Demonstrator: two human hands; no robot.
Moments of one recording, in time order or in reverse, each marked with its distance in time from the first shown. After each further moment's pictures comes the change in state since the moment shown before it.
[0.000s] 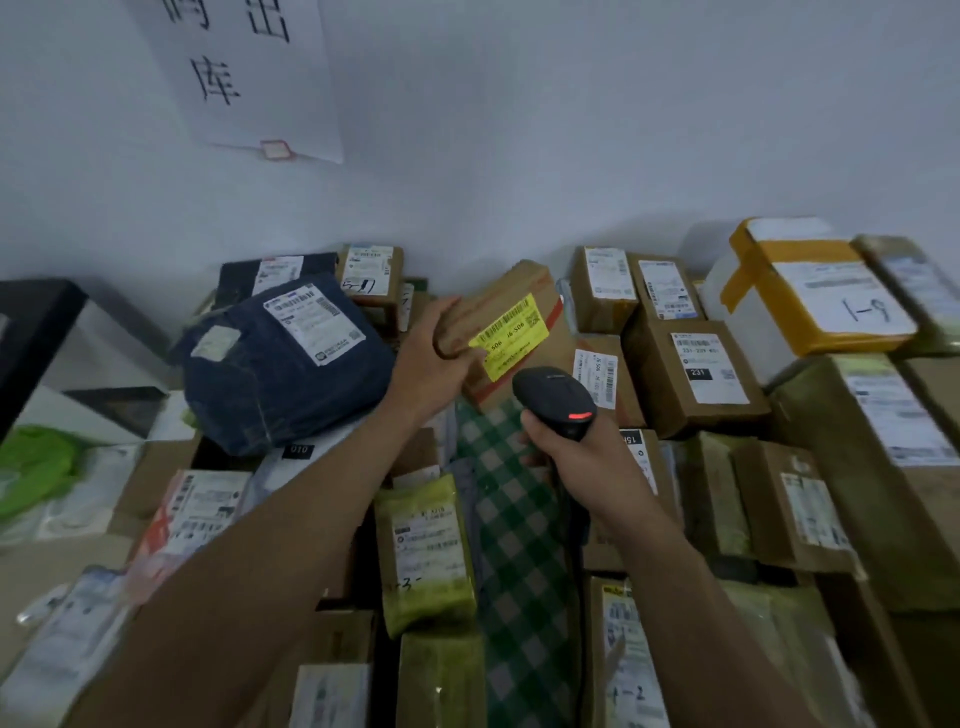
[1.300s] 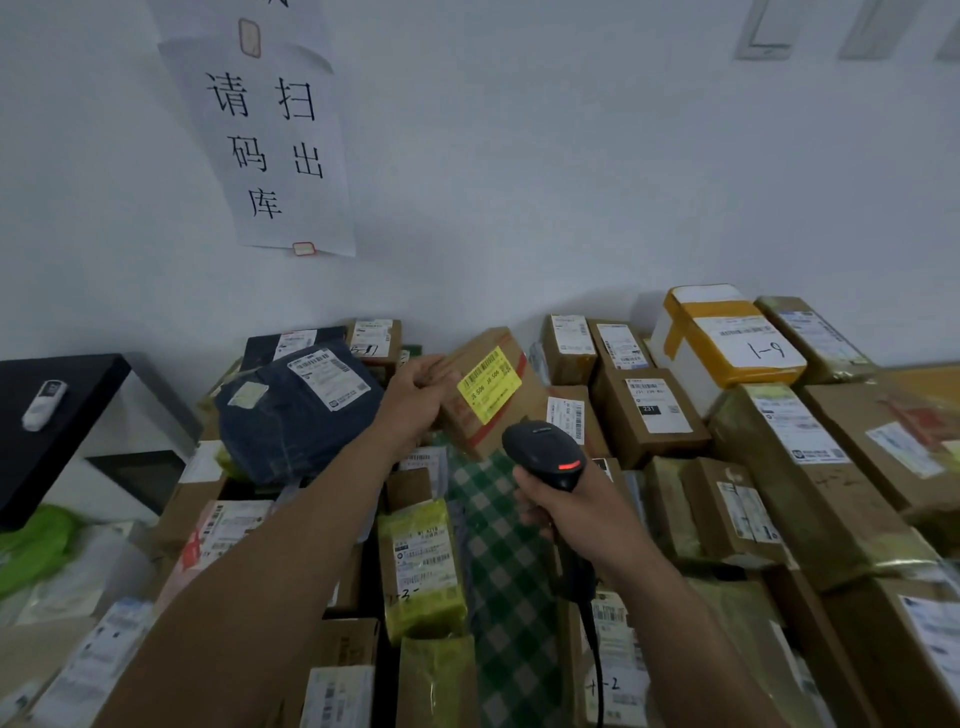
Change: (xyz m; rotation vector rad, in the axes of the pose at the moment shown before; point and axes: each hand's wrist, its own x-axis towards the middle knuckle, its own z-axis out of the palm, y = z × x) left_hand -0.046 0.058 -0.024 -0.237 -0.028 -0.241; right_hand -0.091 -0.016 -0.018 -0.039 -0.042 -0.049
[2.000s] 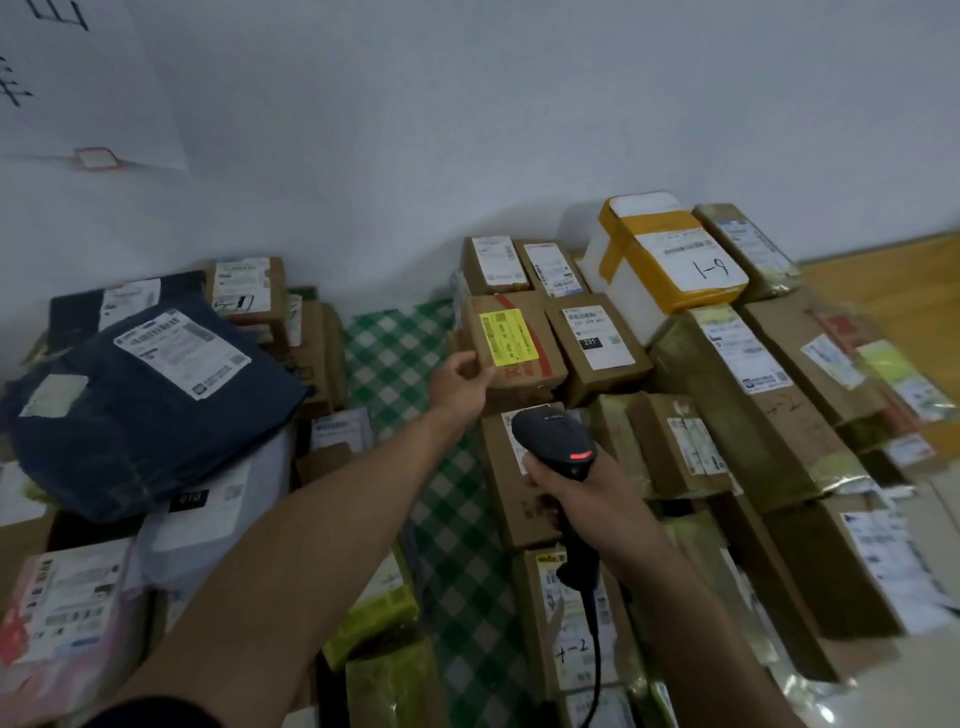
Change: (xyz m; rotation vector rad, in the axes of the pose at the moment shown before) left_hand 0.065 -0.086 0.159 0.124 -0.144 -0.123; right_hand 0.029 0.047 -0.038 0.006 0.271 0.217
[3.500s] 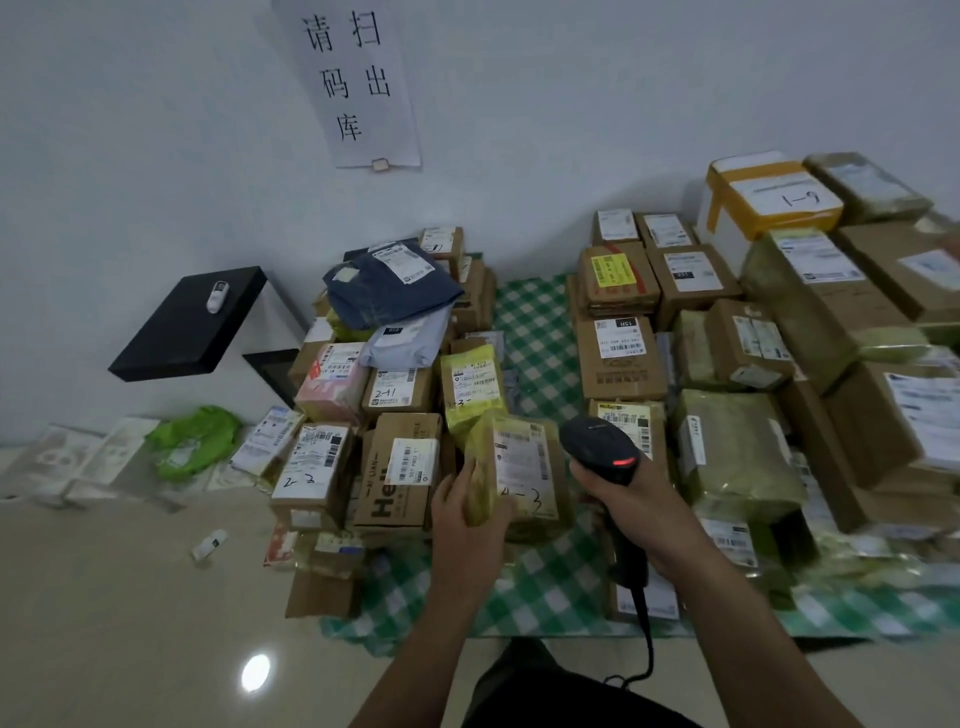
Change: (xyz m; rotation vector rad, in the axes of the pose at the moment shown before) left_hand -0.437 -0.153 -0.026 0.046 0.416 0.039; right_hand -0.168 0.157 -0.040 0.110 -0.339 -0.176
